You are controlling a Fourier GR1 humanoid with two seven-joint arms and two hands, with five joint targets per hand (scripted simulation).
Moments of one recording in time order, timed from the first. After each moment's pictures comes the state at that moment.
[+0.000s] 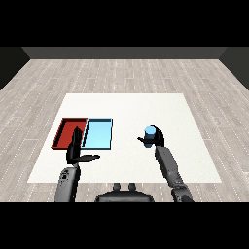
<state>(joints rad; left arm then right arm) 0.04 0.04 0.04 -1.59 0.01 0.00 -0.39 -0.45 -0.03 -0.10 -0.80 -0.12 -0.09 -0.40</state>
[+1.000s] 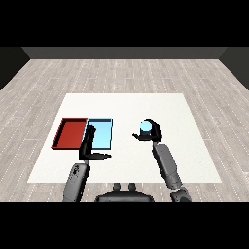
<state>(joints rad) -0.03 0.00 -0.10 -1.54 -0.01 0.04 -0.34 -0.42 -0.01 0.02 -1.15 -0.05 -0.13 -0.30</state>
